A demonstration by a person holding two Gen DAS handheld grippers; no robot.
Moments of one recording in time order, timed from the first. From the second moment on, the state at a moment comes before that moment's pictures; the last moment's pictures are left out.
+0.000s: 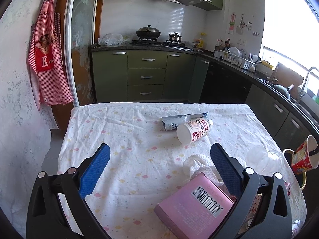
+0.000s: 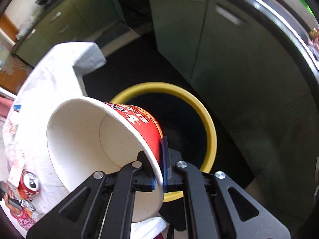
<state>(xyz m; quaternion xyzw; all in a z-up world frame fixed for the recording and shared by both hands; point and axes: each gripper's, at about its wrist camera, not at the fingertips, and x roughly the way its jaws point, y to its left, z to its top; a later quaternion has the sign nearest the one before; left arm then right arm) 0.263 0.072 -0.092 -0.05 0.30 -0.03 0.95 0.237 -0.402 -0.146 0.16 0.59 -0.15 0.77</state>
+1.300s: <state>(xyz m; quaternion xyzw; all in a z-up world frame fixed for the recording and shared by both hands) 0.267 0.037 -0.118 -0.09 0.49 -0.02 0.87 0.212 -0.337 -0.172 0.21 0.56 -0.03 0.80</state>
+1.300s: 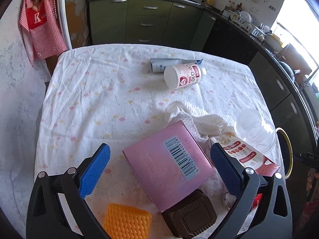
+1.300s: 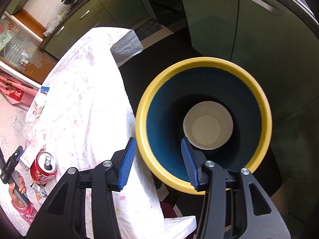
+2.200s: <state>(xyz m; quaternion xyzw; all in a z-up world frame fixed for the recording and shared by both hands) 0.266 0.008 -0.144 -0.08 0.54 0.05 0.84 0.199 -0.325 -0.188 0.22 0.55 0.04 0.80</state>
